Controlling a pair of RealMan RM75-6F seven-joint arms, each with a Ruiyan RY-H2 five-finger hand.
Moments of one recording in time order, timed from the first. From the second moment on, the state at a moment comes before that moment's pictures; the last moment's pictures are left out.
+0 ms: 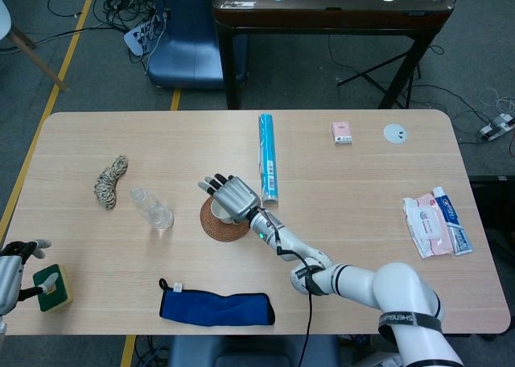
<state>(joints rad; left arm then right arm) -0.07 -1.11 -0.05 -1.60 1.45 1.48 0.07 1.21 -1.89 0.24 -0.96 -1.12 0.68 -0.32</state>
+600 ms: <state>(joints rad) -0.07 -1.11 -0.05 -1.61 1.45 1.48 0.09 1.10 -1.67 0.20 -1.38 -1.05 0.82 -0.52</state>
